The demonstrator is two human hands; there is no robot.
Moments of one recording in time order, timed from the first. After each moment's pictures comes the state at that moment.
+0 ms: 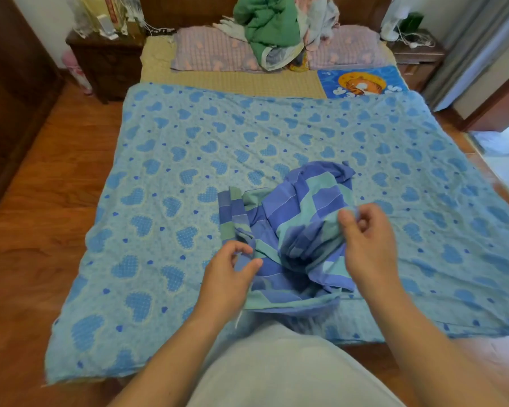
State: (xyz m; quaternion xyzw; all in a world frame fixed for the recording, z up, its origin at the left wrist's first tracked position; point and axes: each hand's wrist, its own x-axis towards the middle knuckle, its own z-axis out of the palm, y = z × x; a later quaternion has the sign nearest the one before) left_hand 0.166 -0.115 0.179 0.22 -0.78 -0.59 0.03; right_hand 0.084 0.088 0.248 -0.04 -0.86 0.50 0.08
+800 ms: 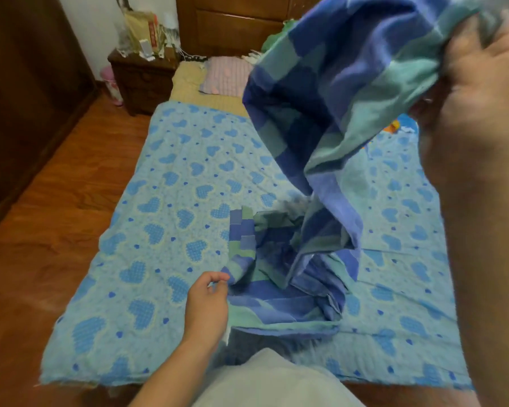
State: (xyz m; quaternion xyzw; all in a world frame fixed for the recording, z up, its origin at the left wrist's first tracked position) left_hand 0.191 -0.141 0.159 0.40 -0.66 -0.62 0.10; right_hand 0.001 0.030 0.457 0.20 -0.63 0.74 0.13
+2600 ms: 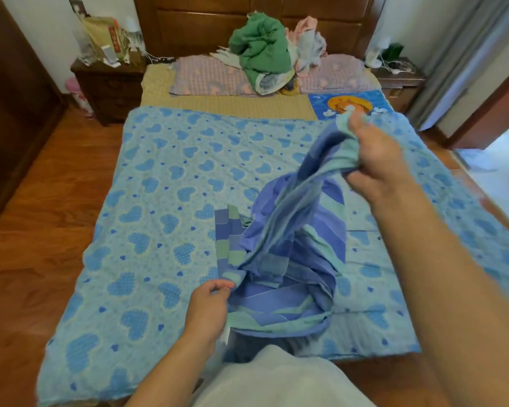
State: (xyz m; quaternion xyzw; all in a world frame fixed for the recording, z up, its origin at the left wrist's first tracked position) left_hand 0.186 -0.126 0.146 0.37 -0.66 -0.65 -0.01; right_hand -0.017 0.069 0.351 -0.06 -0.55 0.83 -0.06
